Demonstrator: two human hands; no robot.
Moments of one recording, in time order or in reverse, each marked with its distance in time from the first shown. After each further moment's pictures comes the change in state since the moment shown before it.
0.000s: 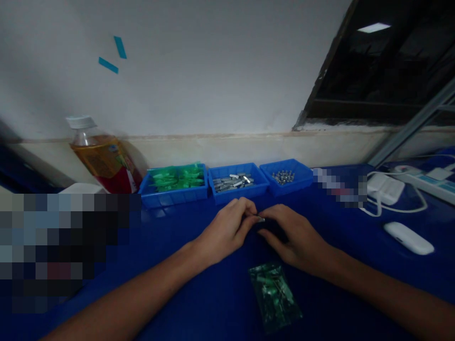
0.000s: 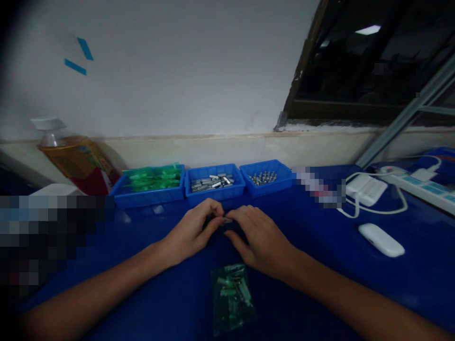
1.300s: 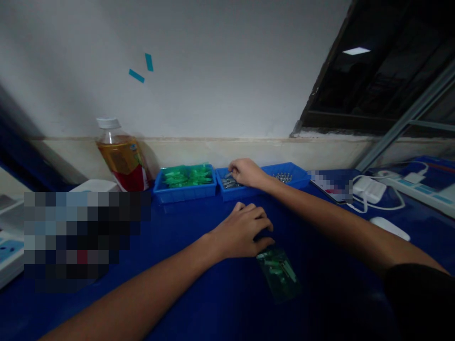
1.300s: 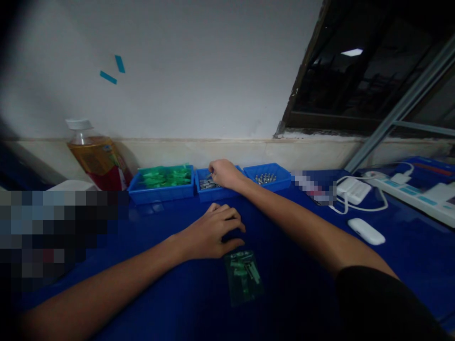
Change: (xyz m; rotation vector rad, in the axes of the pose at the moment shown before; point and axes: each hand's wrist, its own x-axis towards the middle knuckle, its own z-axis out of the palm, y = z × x) left_hand -0.008 0.009 0.001 0.391 -0.254 0.281; right_hand 0.164 0.043 0.034 -0.186 -0.117 0.169
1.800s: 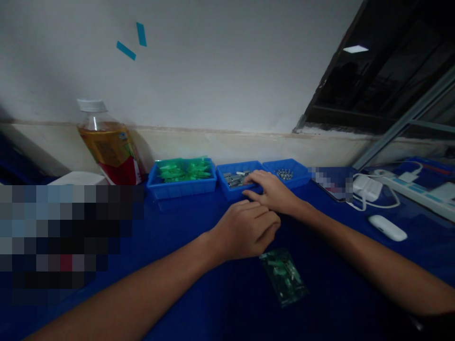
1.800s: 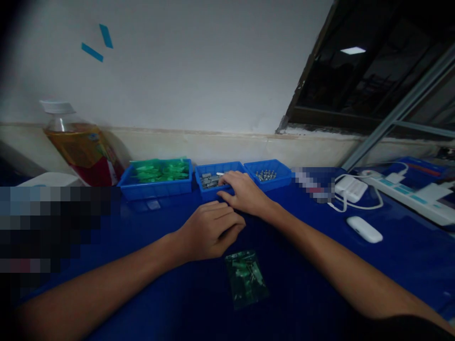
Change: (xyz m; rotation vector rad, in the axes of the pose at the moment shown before) left_hand -0.001 -0.002 -0.001 0.045 0.302 0.136; right_hand -0.089 -0.005 -0.011 0.052 0.050 -0.162
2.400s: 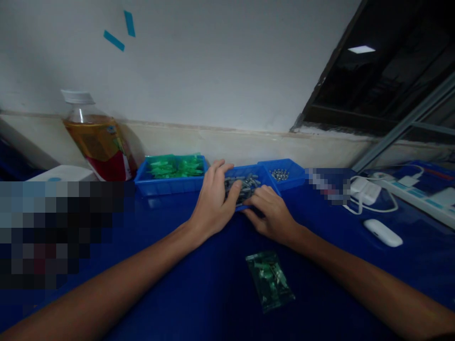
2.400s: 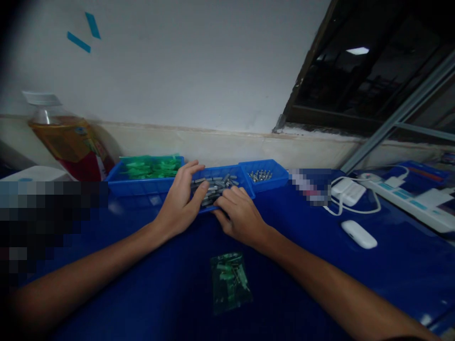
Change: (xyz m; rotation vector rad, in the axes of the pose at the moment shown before) left_hand 0.003 -0.029 -0.003 -0.043 0.390 -0.567; right_hand -0.041 -0.018 0.007 -0.074 0.208 -0.155
